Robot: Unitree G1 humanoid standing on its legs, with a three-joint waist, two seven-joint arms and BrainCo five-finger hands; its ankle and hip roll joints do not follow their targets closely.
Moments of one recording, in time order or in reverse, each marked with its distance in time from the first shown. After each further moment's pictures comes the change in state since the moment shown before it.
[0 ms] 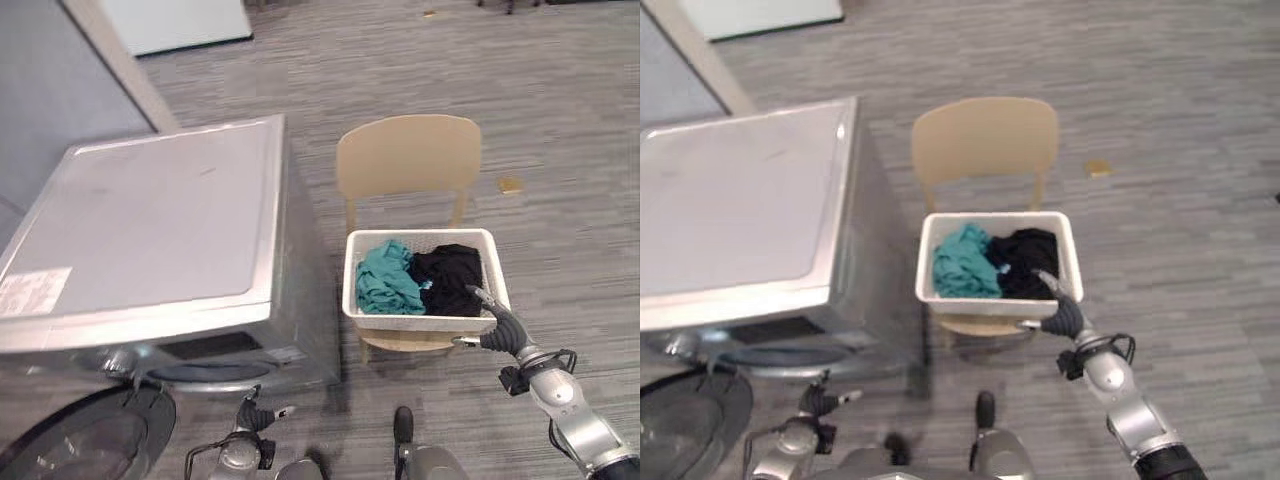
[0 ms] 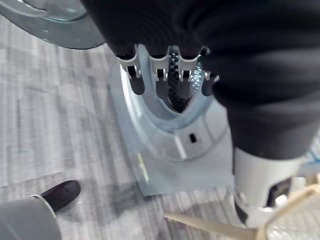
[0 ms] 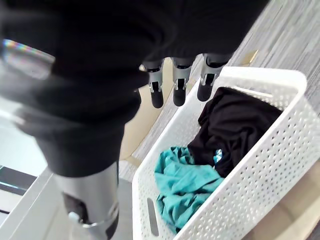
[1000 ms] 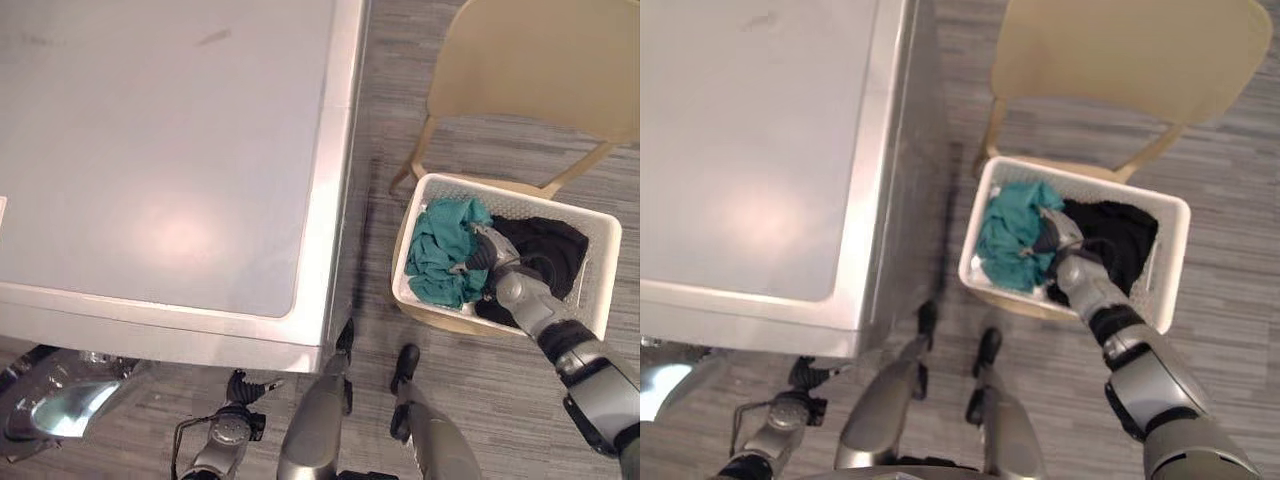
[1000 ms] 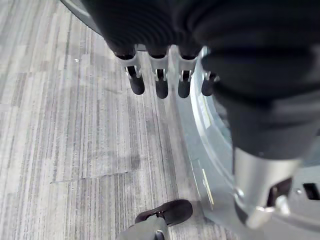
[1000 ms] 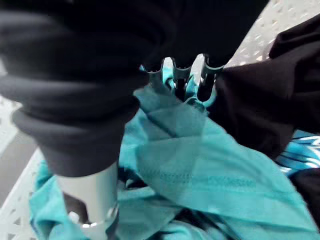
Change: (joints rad) left arm -0.126 0.088 -0.039 0.033 -0.053 -0.056 0.050; right arm -0.857 0.071 0.347 0.856 -0.196 0.074 -0.188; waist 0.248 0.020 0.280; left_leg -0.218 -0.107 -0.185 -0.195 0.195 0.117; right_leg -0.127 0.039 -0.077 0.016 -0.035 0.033
